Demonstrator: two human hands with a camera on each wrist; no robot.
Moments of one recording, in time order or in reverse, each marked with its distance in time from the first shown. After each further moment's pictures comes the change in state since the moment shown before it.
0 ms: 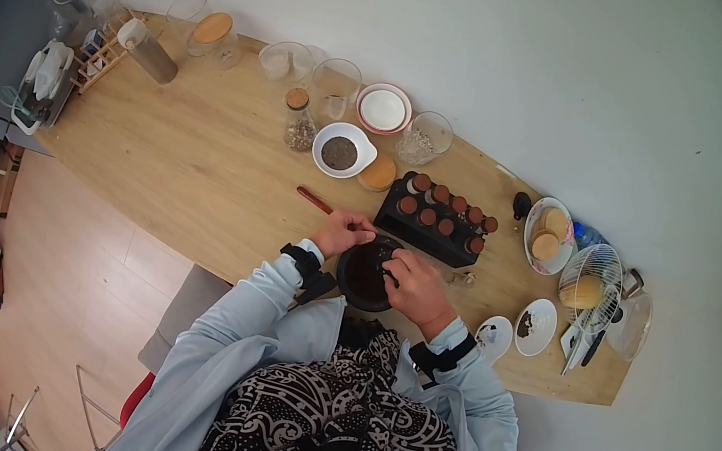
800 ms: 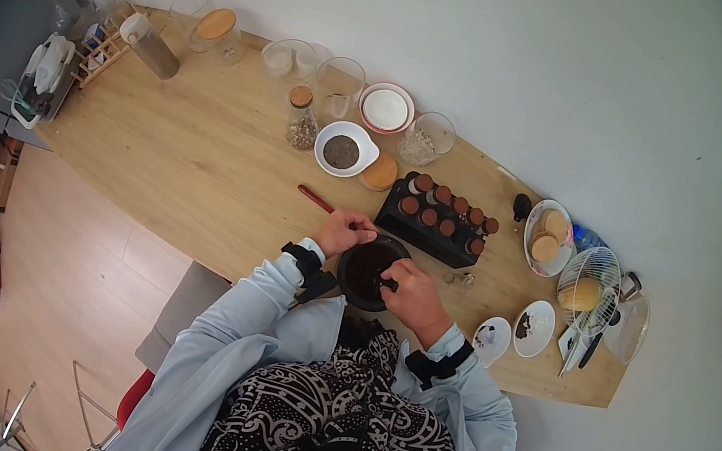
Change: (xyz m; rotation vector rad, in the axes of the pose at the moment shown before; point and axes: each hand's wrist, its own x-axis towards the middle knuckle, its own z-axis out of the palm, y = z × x) left_hand 0.002 -0.005 -0.001 0.001 0.000 0.005; right_hand -0.012 -0.005 0.007 0.147 -0.171 0.262
